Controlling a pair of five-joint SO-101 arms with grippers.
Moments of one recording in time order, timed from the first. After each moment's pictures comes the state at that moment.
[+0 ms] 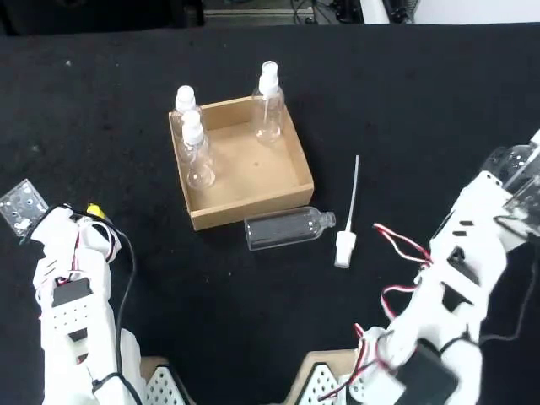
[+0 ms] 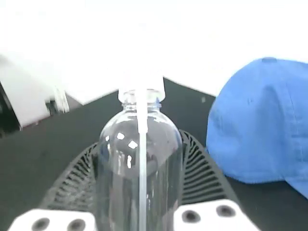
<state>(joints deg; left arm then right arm) -26.0 -57.9 85.2 16.1 17.9 40.4 -22.4 72.7 -38.9 -3.5</state>
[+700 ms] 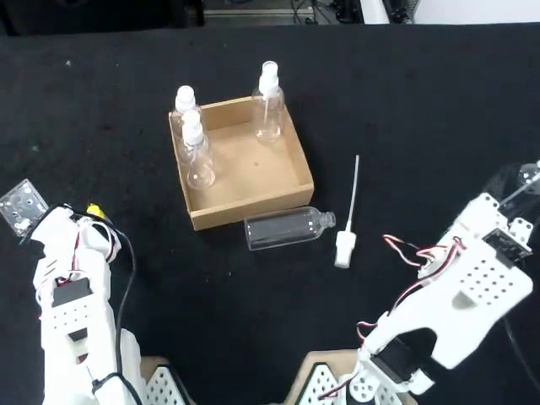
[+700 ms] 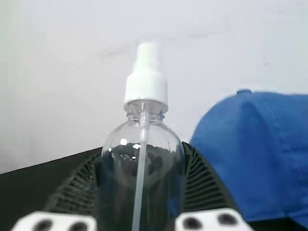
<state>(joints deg) -26.0 -57.9 85.2 16.1 17.9 45.4 46.3 45.0 -98.2 -3.5</state>
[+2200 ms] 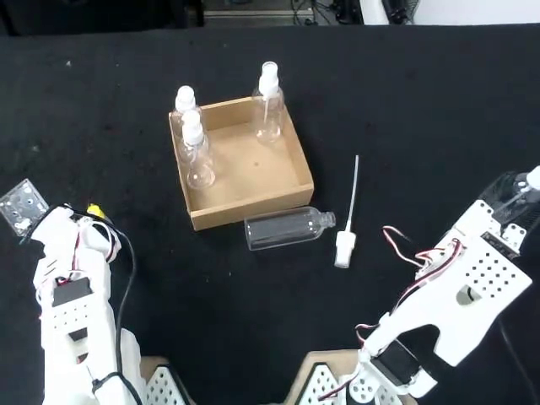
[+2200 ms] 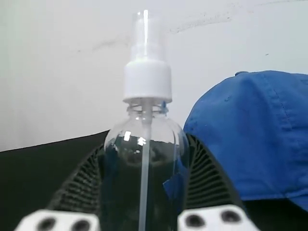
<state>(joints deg) -26.0 -57.9 85.2 16.1 17.9 46.1 60.1 36.3 -100.5 1.5</state>
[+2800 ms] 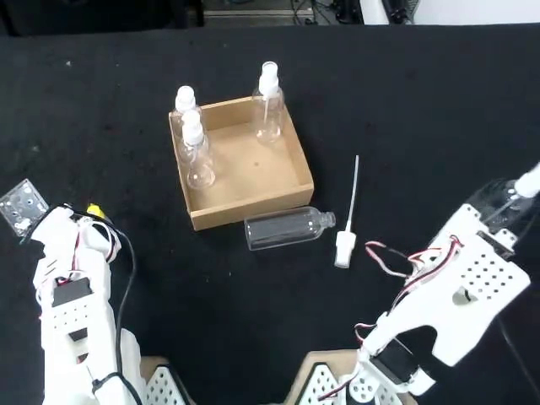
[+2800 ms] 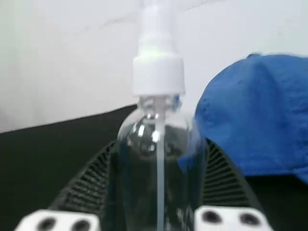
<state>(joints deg) -26.0 -57.9 85.2 16.1 17.9 44.6 52.6 49.8 -100.4 1.6</state>
